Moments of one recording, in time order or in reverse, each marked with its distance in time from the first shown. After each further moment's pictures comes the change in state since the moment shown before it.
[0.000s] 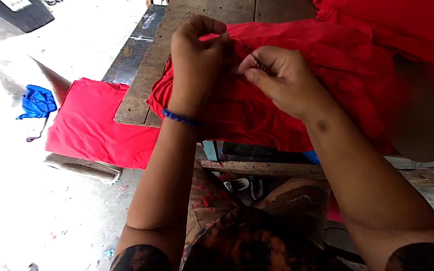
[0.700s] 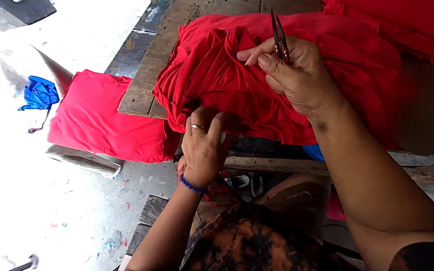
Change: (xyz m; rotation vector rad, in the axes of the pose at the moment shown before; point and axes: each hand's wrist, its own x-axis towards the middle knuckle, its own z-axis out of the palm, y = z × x) left_hand -0.160 -0.043 -0.007 0.749 0.107 0.384; right_hand -0.007 0.007 0.005 0.287 0.045 0.007
